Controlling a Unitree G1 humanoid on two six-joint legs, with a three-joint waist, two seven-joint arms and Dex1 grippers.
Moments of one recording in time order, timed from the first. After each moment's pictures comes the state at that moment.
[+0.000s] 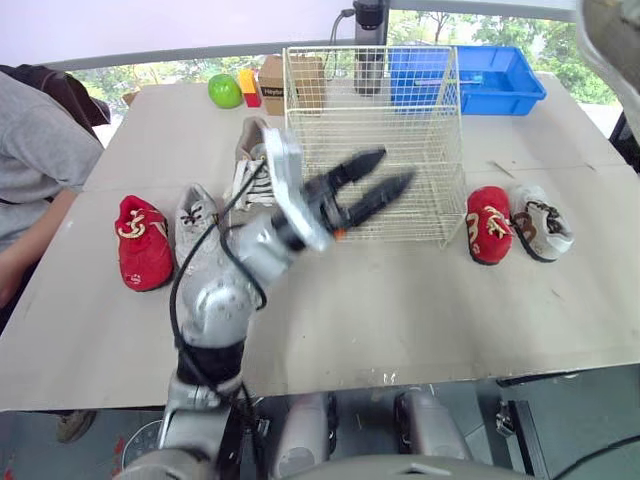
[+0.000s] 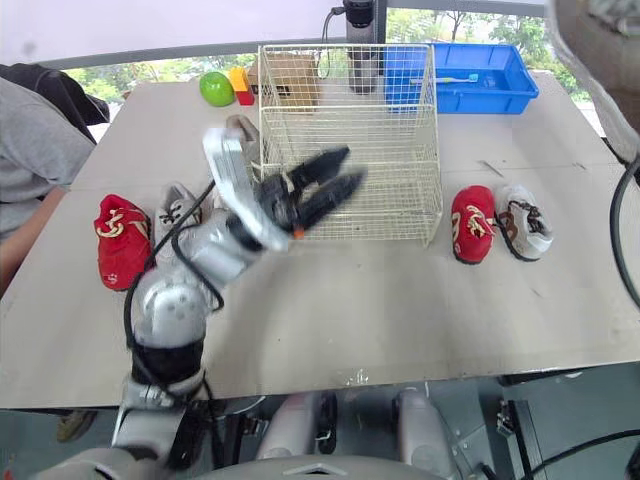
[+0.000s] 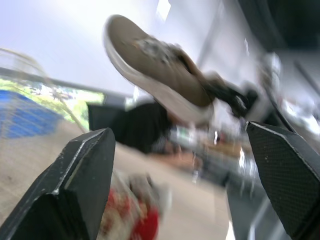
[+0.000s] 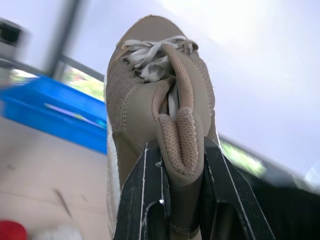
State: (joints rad) left arm -0.64 0.23 0.14 -0.25 -1.11 0.63 -0.39; right arm -0.45 -1.04 -0.64 -0.51 0.50 0.82 0.49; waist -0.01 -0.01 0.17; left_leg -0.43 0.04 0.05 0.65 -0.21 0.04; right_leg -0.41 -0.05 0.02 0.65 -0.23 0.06
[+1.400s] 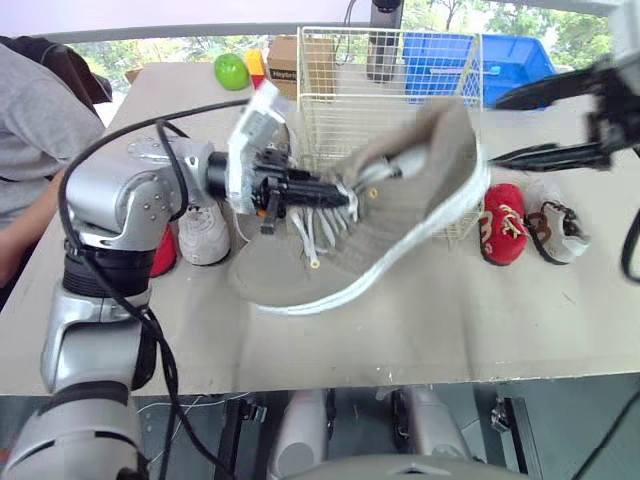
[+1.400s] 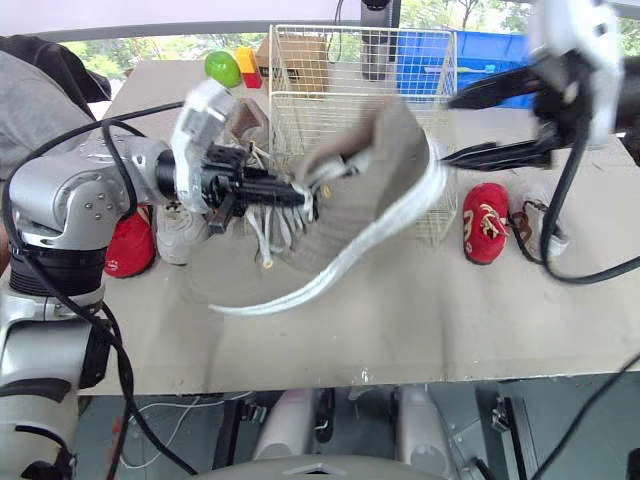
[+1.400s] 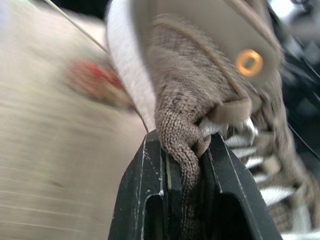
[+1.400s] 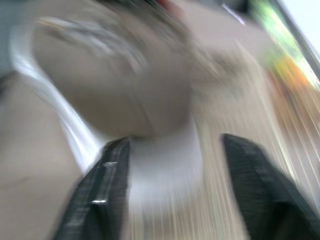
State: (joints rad) left arm -0.91 0.69 0.07 -0.03 -0.76 0.88 -1.07; right arm -0.90 -1.14 -0.13 -0.14 0.57 0.89 1.20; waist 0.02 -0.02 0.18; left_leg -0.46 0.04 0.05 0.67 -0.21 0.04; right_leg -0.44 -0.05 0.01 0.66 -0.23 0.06
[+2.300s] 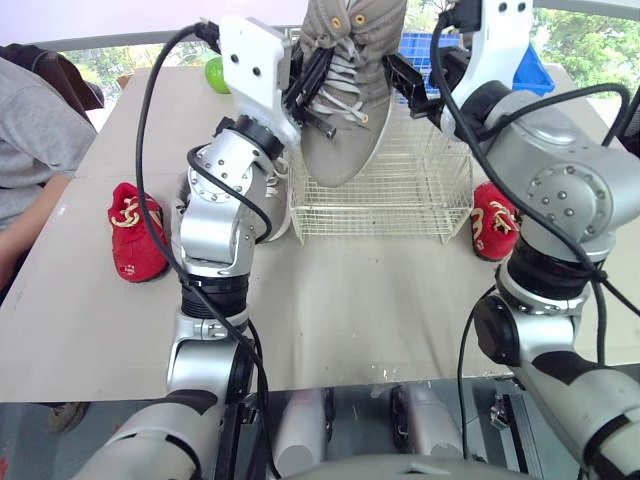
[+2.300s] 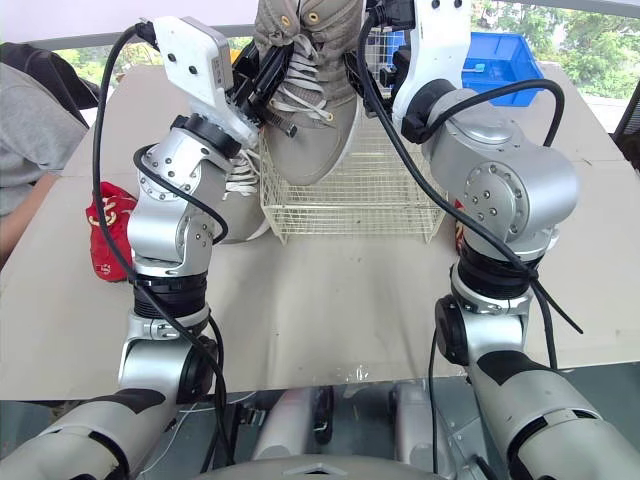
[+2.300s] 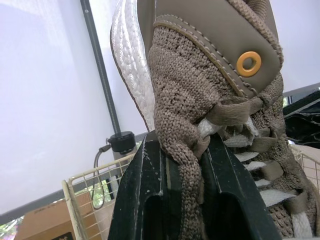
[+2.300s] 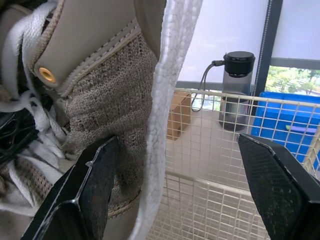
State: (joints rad) left arm -0.81 0.27 0.05 -0.12 -0.19 0.24 -0.37; right arm -1.08 -0.07 -0.16 -0.37 0.38 1.23 0.01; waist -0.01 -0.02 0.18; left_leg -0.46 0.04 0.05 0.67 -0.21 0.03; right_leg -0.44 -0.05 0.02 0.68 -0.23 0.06
